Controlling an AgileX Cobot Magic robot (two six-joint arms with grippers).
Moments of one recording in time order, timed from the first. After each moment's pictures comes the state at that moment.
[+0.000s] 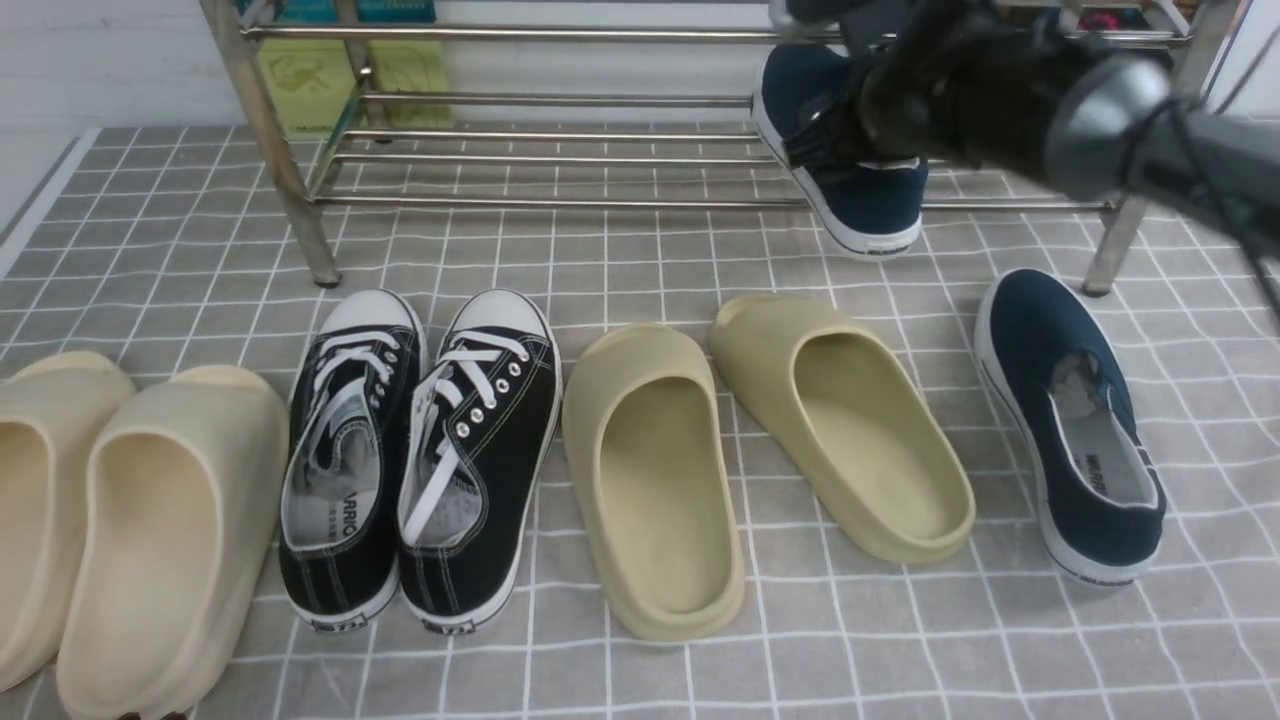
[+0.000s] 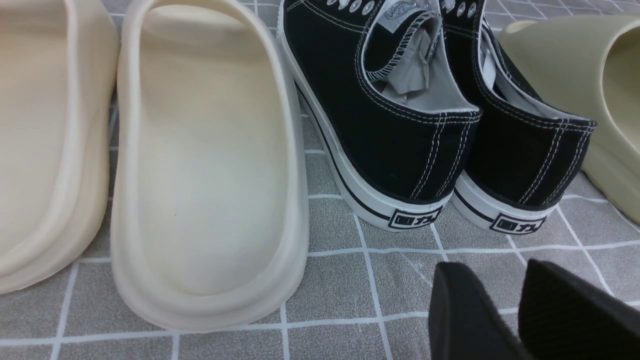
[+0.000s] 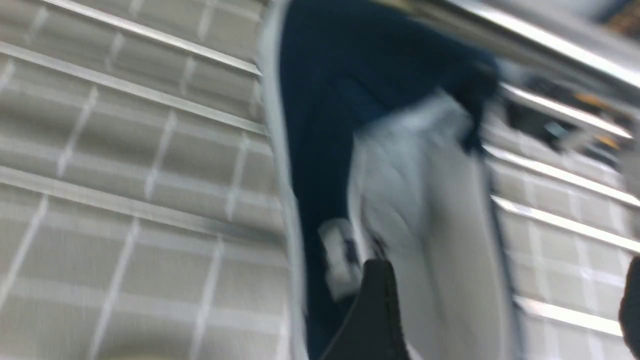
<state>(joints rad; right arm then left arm) 0.47 2.08 -1.89 -0.71 0.76 0.60 -0.17 -0.01 0.03 -0.07 0.40 -0.13</state>
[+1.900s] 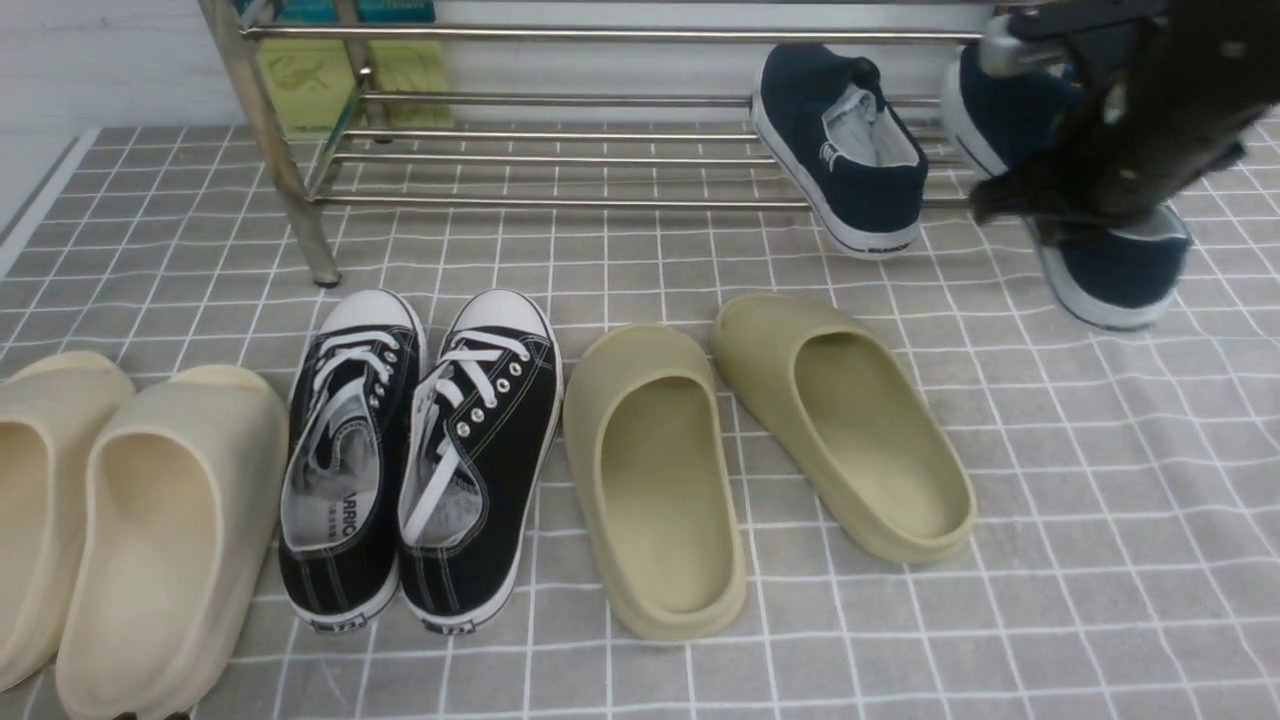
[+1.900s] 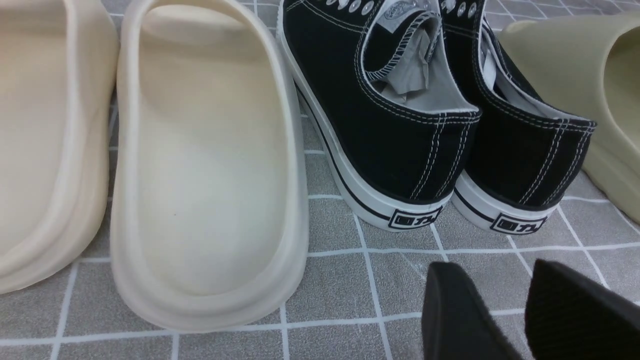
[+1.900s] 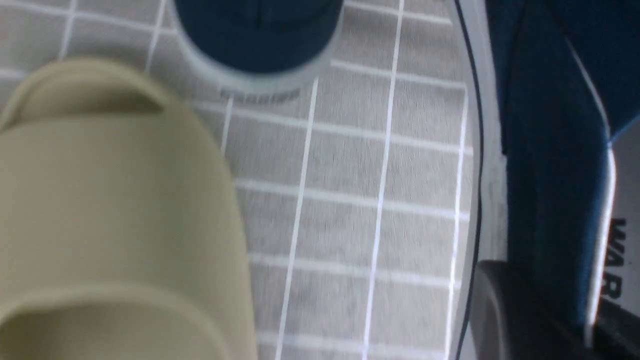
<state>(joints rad) 0.24 1.89 -1.63 -0.19 0.82 0.19 -0.17 -0.01 0.03 -0.07 0.40 -0.13</state>
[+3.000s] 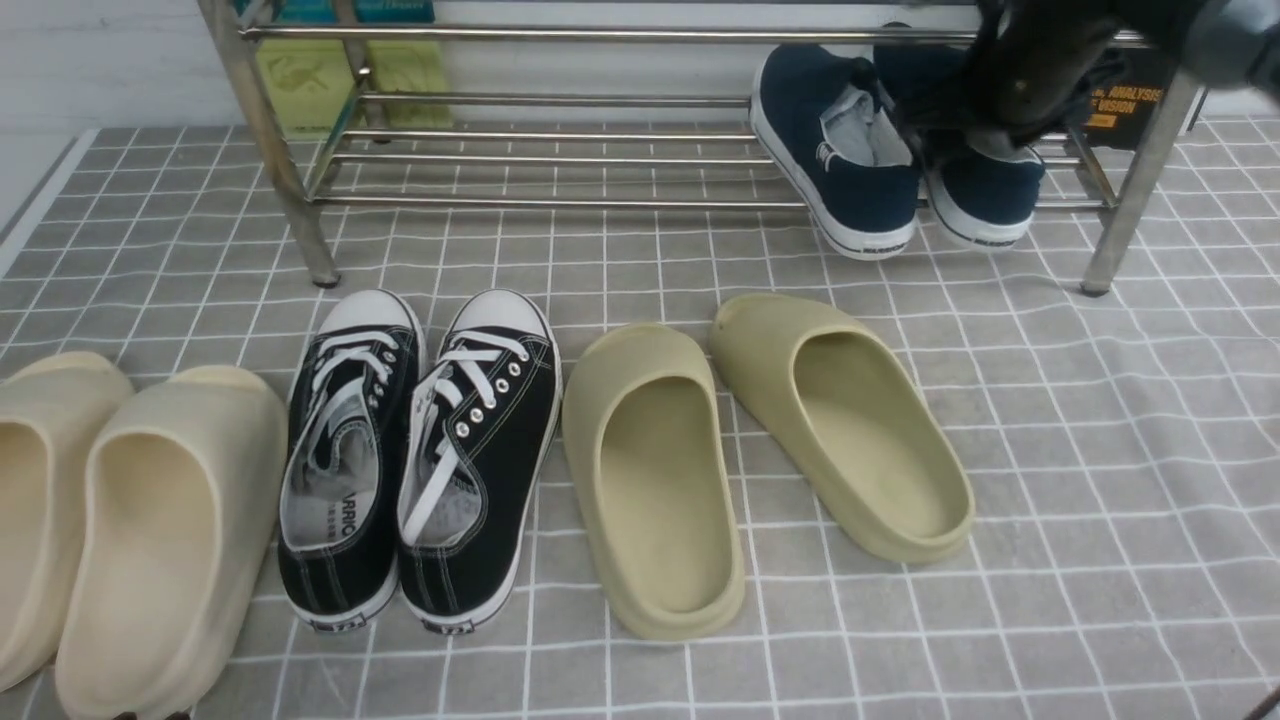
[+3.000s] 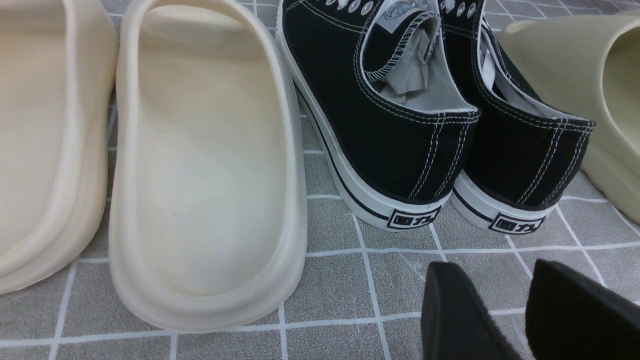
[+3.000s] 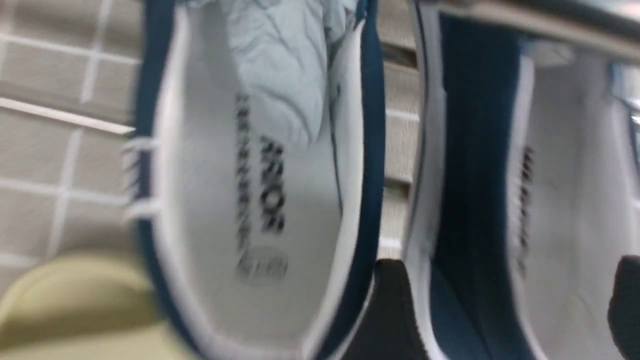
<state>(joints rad) 0.23 2.21 -2.24 -0.13 1.07 0.10 -0.17 -0.01 0.03 -0.07 0.40 -0.13</state>
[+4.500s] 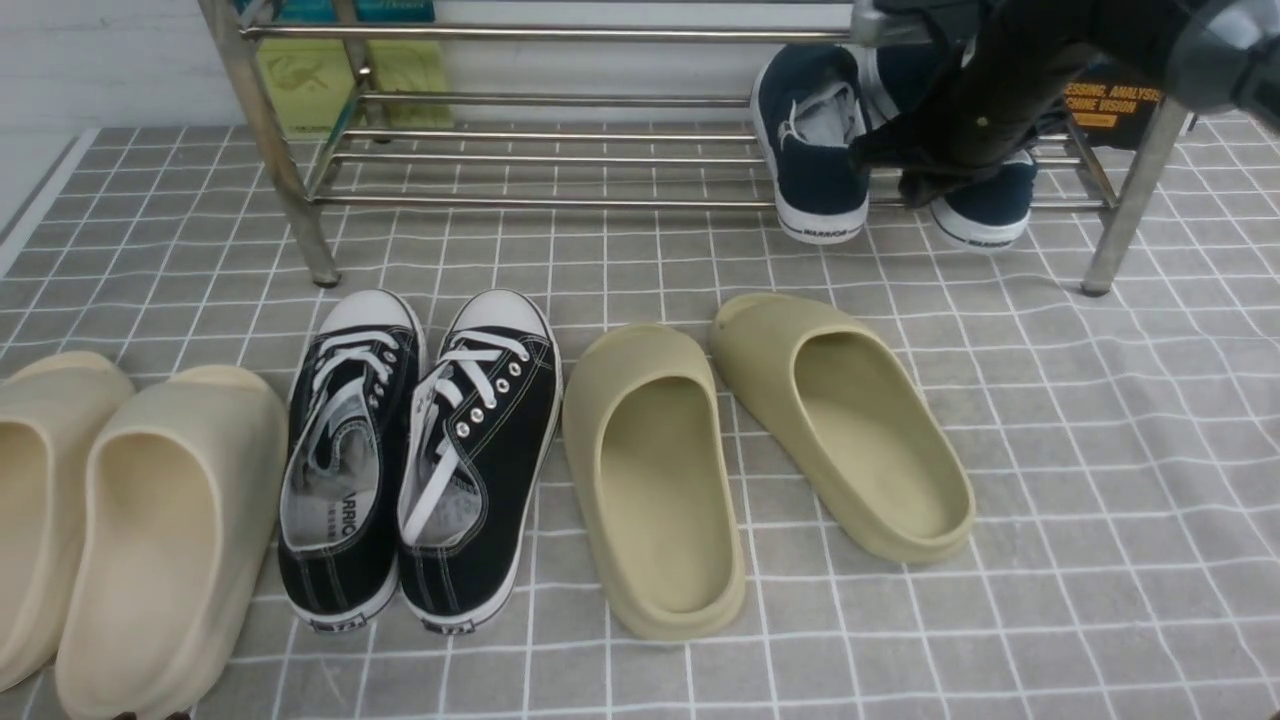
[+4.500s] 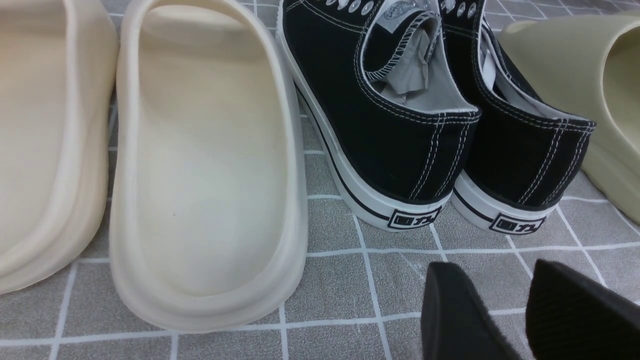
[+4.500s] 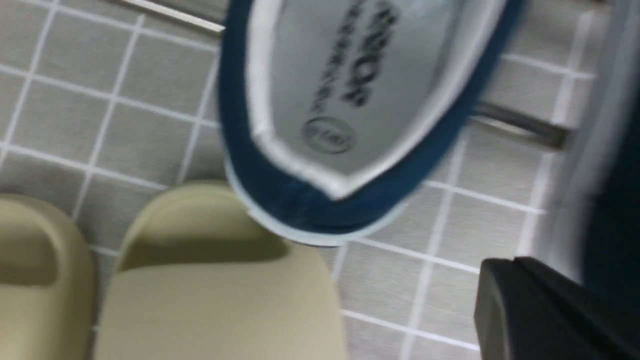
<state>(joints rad) 0.25 2.19 -2.14 0.01 1.02 0.02 -0.17 -0.01 0.03 -0.07 0.40 -0.13</state>
